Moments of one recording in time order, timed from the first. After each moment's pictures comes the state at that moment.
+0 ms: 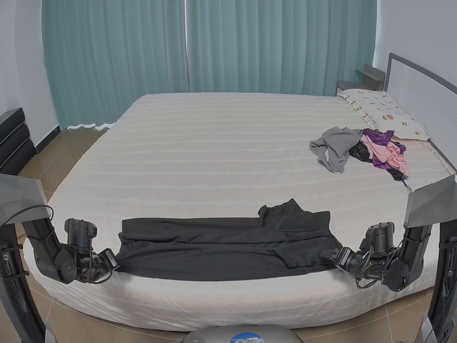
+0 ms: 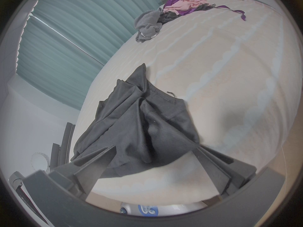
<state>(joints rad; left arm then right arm) 0.03 2.16 -0.41 -0.82 0.03 -0.63 0.18 2.31 -0.33 -1.23 0.15 0.75</state>
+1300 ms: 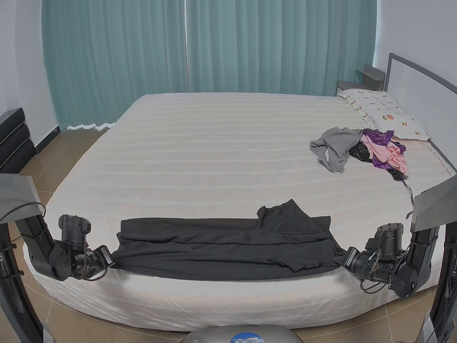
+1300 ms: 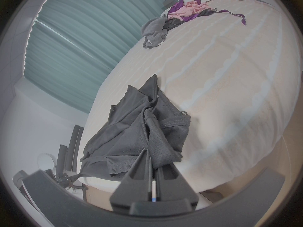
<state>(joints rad) 0.06 2.11 -0.41 -0.80 0.02 -0.58 0.18 2.26 -0.22 -1.36 0.16 0.78</state>
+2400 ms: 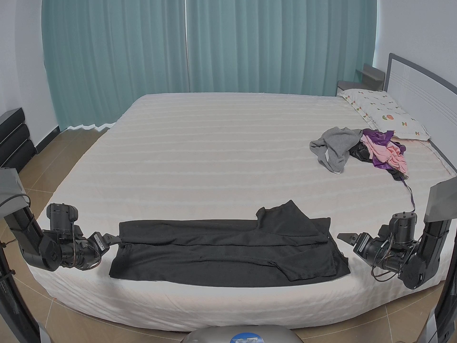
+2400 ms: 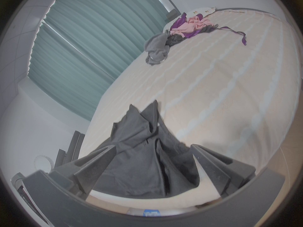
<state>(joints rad) 0.12 2.04 -0.46 -0.74 -0.19 -0.61 0.09 2.19 -0.24 -1.36 0.17 0.71</state>
